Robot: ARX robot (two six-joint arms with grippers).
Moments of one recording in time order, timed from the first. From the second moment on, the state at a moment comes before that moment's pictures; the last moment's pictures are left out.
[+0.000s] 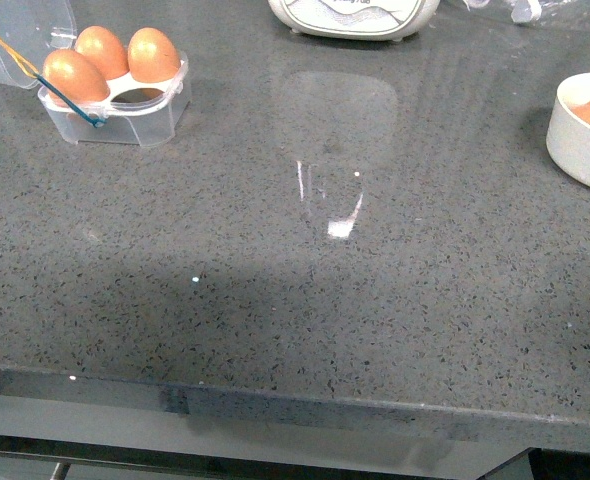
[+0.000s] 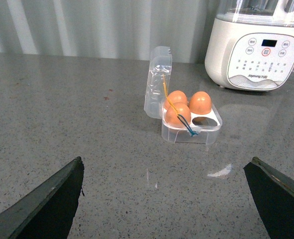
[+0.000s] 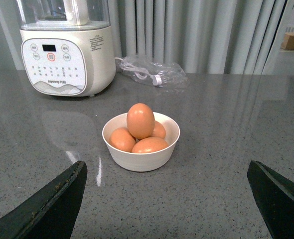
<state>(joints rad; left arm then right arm) 0.00 0.00 0.03 0.00 0.00 0.00 0.00 0.00 0.01 0.00 0.00 -0.01</state>
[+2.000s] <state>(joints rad) 0.00 0.00 0.03 0.00 0.00 0.00 -0.16 0.95 0.35 0.59 0.03 -0.02</state>
